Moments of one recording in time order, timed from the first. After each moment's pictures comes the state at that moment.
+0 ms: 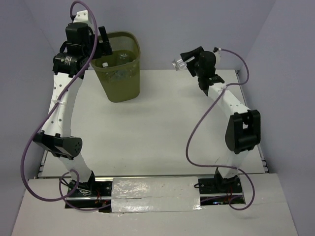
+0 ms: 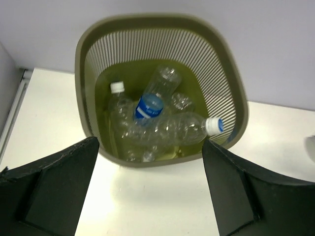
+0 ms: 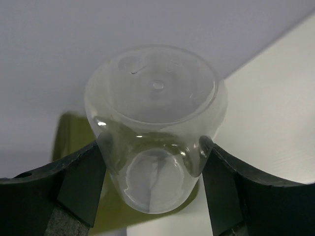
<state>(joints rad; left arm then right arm) -0.19 1.74 2.25 -0.81 -0.21 -0.26 0.21 1.81 1.51 0.07 0.11 1.07</state>
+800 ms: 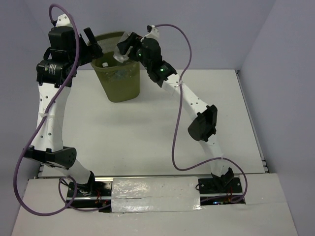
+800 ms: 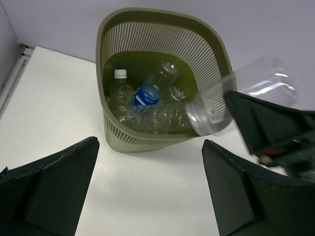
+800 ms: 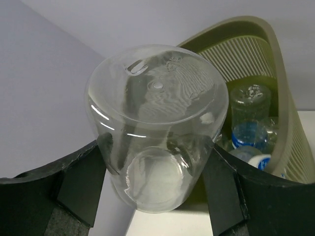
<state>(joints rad) -0.15 1.59 2.18 -0.90 -0.20 -0.40 0.68 2.26 2.48 -0.18 0.15 0.72</state>
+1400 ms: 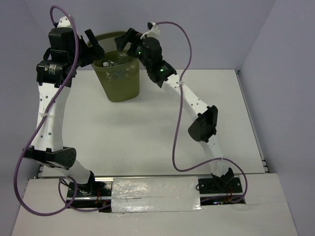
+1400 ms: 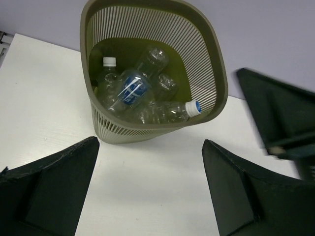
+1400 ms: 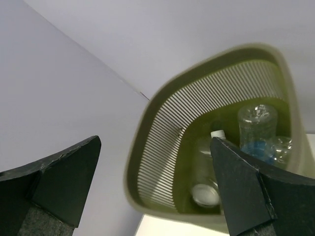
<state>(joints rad) -0.13 1.59 2.17 -0.91 -0.12 -0.43 0.69 2.31 2.51 -0.07 0.19 0.69</state>
